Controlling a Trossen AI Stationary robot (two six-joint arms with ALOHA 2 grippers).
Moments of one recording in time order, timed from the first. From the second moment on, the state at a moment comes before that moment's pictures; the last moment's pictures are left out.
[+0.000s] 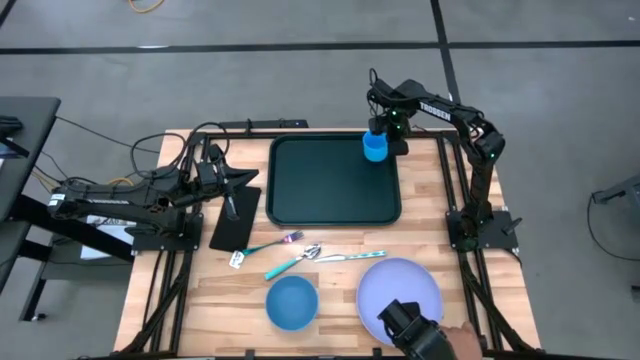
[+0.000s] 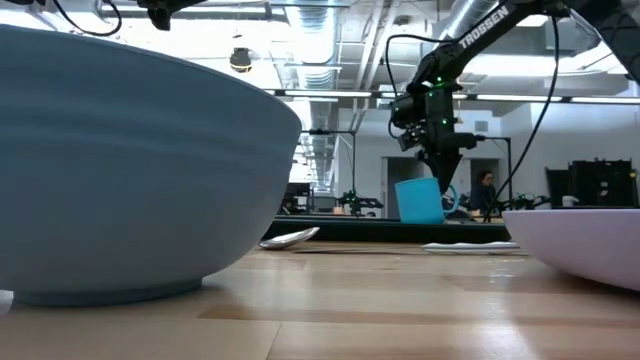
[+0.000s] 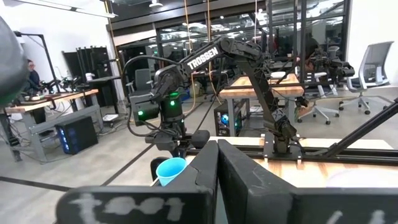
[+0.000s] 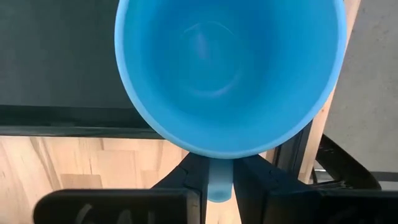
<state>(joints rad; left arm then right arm) 0.00 0.61 0.54 0.22 -0.32 0.15 -0.86 1.95 1.59 -1.19 0.01 -0.95</state>
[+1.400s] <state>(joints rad) 0.00 0.61 0.54 0.22 -0.32 0.15 -0.86 1.95 1.59 -1.18 0.01 -0.86</state>
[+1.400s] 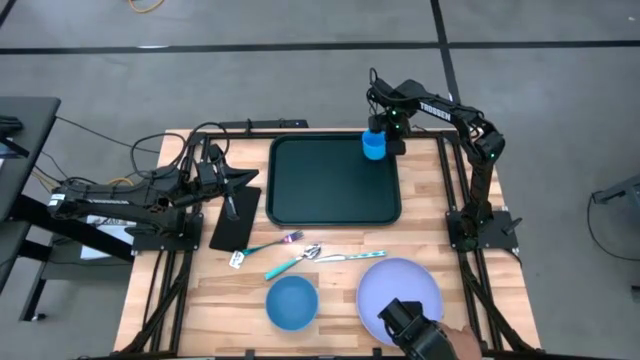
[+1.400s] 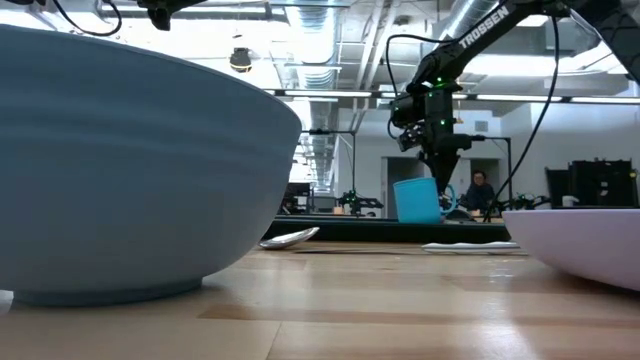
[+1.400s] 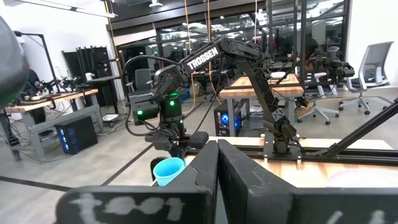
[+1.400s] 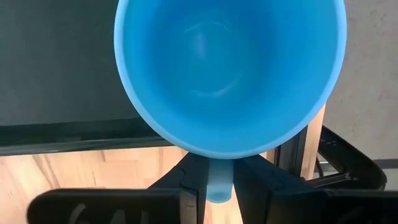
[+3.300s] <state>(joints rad) 0.00 0.61 0.54 0.22 -0.32 0.15 -0.86 1.95 1.59 -1.19 0.03 -0.84</state>
